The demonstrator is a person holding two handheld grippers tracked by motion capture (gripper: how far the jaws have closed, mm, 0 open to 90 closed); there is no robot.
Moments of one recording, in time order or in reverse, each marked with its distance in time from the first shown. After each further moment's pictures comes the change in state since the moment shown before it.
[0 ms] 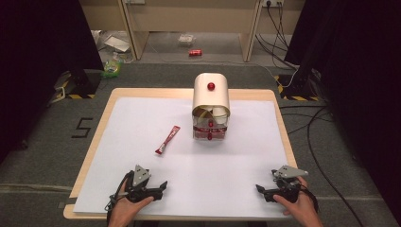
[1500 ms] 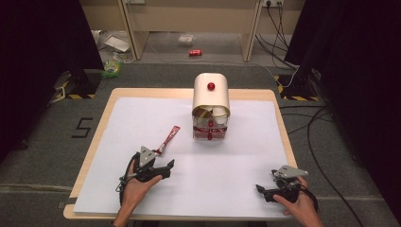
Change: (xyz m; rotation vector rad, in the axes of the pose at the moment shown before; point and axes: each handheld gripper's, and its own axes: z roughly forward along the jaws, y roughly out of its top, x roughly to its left) left arm 0.010 0.046 0.030 -0.142 0.032 -0.046; right arm 0.000 0.000 0.000 0.000 0.000 0.000
